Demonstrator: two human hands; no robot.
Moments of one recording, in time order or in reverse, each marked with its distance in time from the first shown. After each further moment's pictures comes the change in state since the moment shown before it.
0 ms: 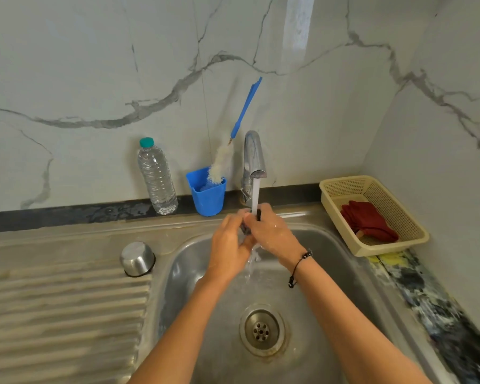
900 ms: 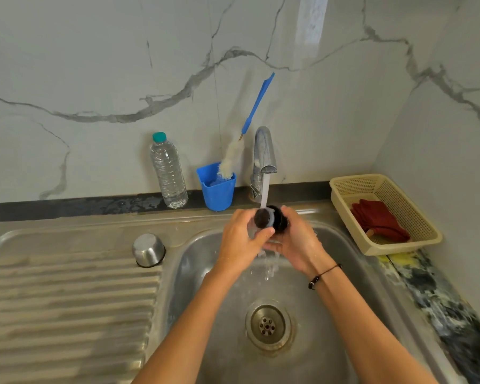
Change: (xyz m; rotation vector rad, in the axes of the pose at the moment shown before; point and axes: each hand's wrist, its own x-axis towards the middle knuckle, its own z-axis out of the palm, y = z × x) left_hand -0.001 0.012 -0.006 -0.072 -0.053 -0.119; right_hand -0.010 0.029 -0.010 0.885 -0.109 0.235
